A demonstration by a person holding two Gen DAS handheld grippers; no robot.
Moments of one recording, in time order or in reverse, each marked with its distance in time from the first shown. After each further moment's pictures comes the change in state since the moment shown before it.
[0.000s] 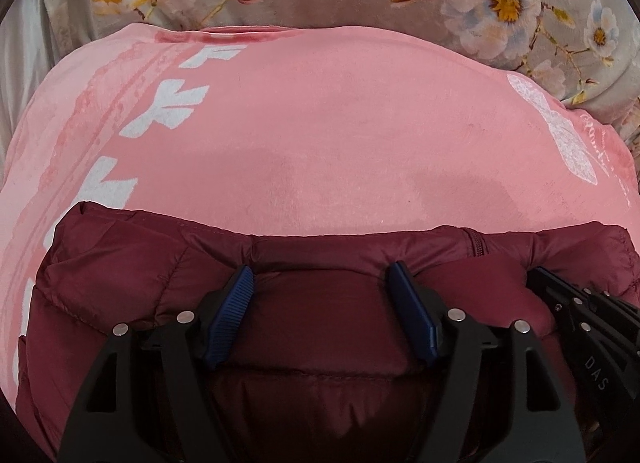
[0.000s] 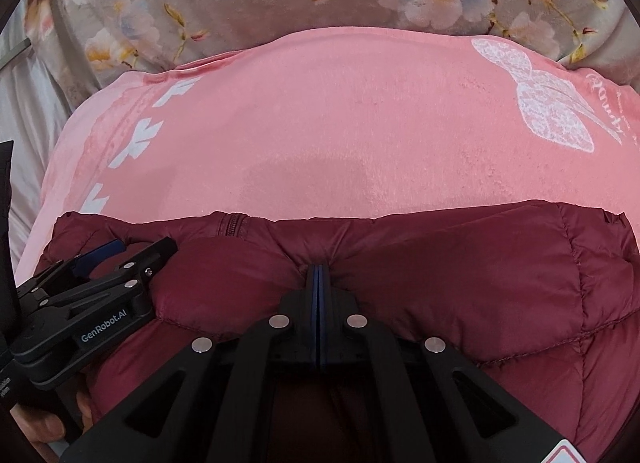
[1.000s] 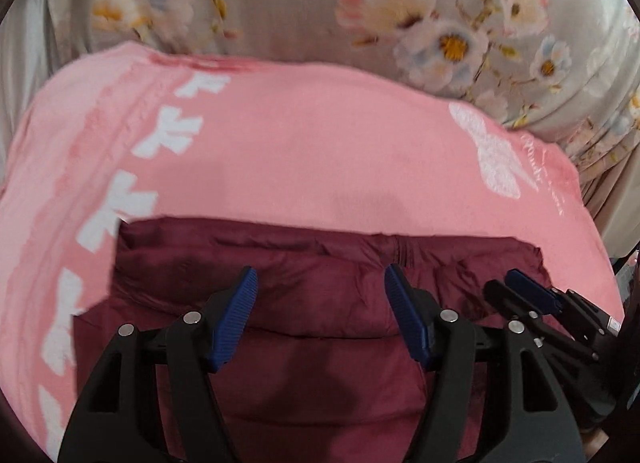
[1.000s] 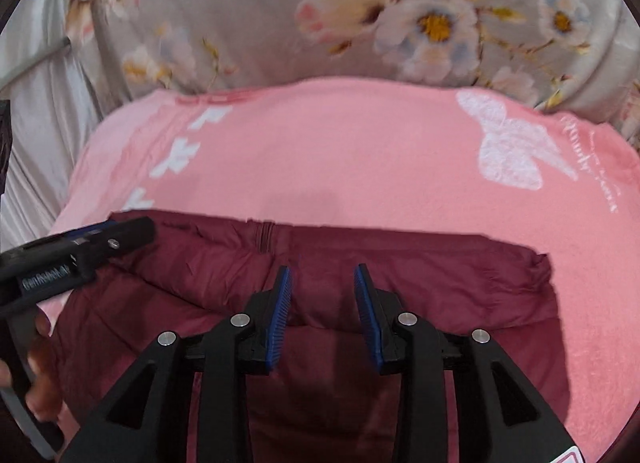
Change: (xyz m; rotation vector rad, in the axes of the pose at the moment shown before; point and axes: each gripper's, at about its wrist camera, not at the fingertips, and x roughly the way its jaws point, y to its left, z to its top) left arm -0.089 0.004 0.011 -0.026 0.014 -0.158; right arm -0.088 0.013 -0.006 -0.061 -0.064 -0.008
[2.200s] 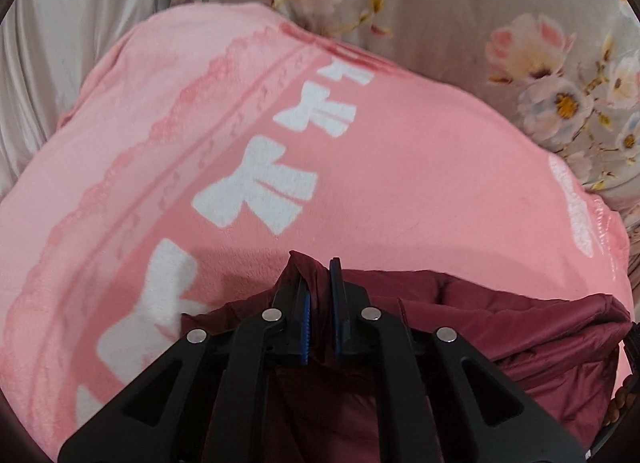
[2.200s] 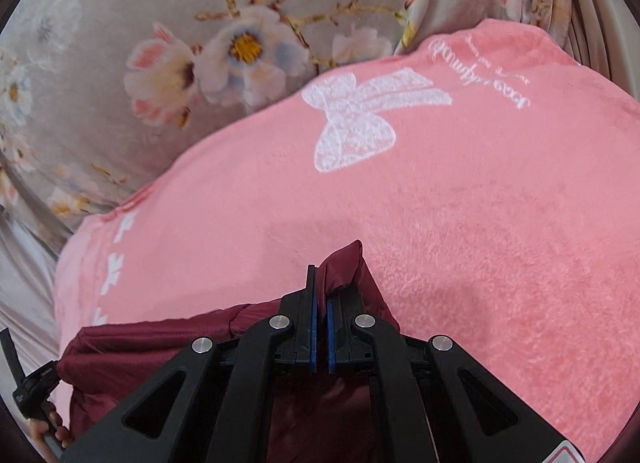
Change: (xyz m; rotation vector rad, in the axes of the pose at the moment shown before) left arm -0.005 0.143 -0.022 -0.231 -0.034 0.173; right arm -0.027 -0.170 -0.027 0.466 -0.114 -0.060
